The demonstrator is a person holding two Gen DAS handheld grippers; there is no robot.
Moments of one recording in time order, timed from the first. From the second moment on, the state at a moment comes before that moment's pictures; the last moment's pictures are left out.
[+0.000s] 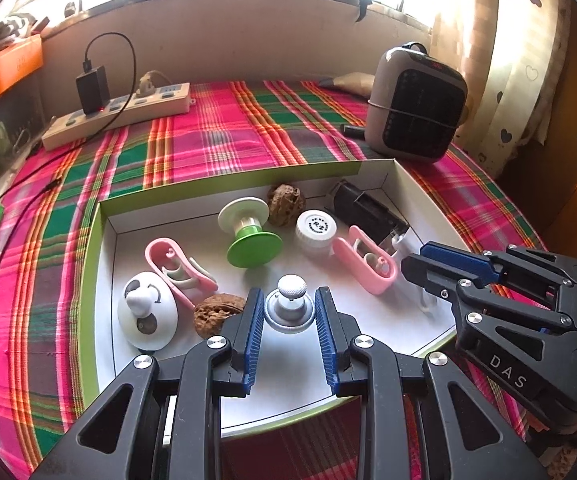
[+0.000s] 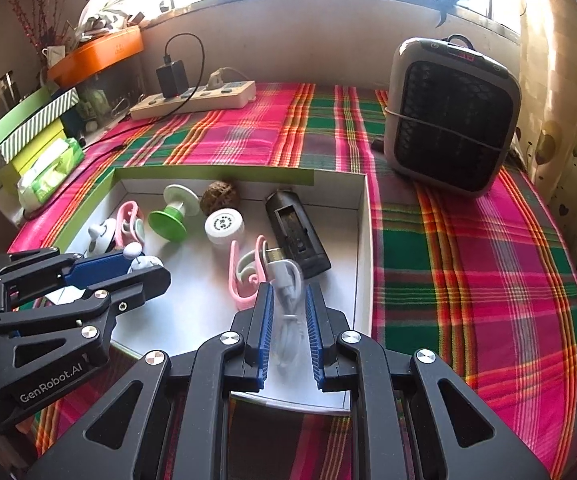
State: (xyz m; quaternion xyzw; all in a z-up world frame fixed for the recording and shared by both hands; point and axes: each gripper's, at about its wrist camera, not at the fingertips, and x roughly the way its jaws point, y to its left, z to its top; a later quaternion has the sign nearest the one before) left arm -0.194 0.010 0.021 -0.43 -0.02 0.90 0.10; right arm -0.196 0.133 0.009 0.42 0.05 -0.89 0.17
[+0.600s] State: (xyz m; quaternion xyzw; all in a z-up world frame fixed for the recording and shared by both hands) left arm -0.197 0.012 0.014 -0.44 -0.02 0.89 0.09; right arm -0.196 0.127 0.006 0.42 0.06 -0.89 0.16
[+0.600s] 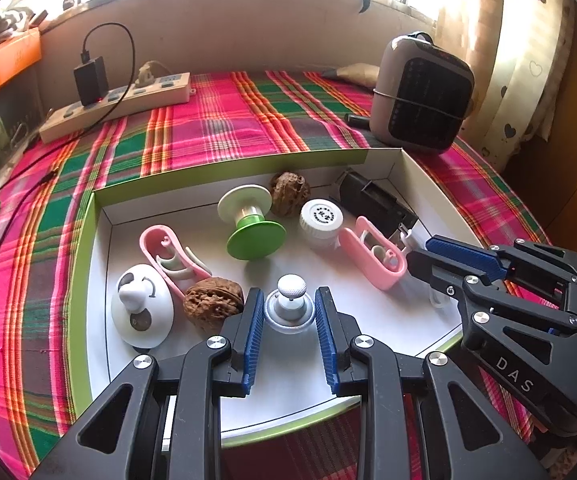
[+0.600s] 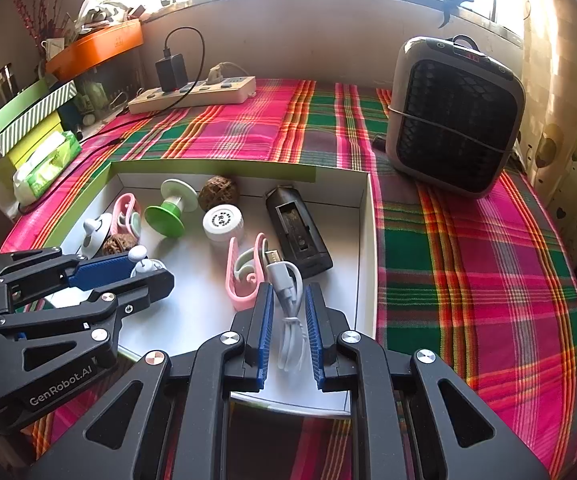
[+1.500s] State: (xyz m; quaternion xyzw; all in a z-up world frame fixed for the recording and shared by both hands) left arm -0.197 0.012 0.014 -0.44 -0.01 0.89 0.09; right arm -0.195 0.122 0.006 0.42 0.07 -0.89 0.16
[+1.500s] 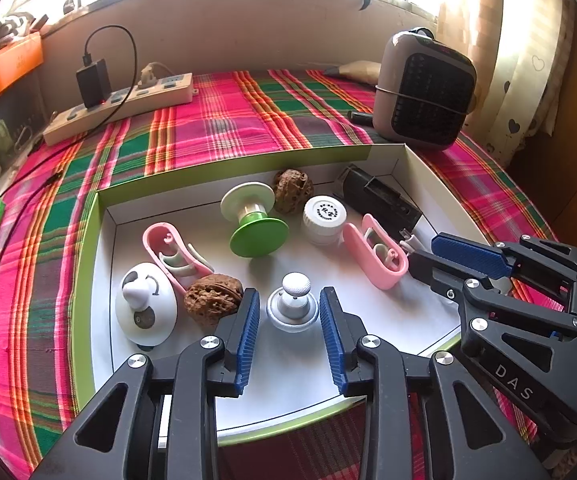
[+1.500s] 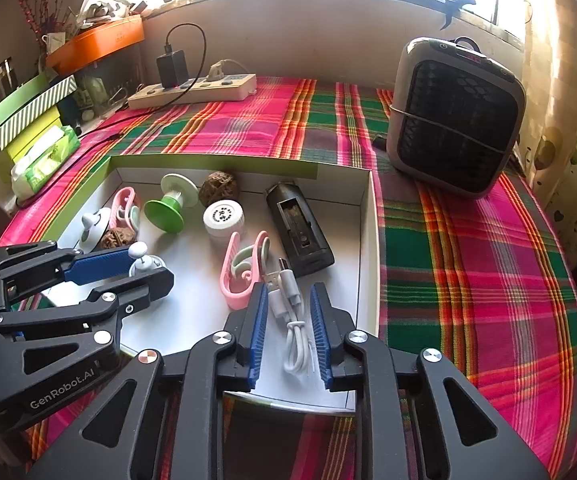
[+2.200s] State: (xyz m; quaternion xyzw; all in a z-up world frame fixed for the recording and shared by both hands) left arm -0.190 0.011 0.023 -0.43 0.00 0.90 0.07; right arm -0.187 0.123 0.011 0.41 0.07 -0.90 0.15
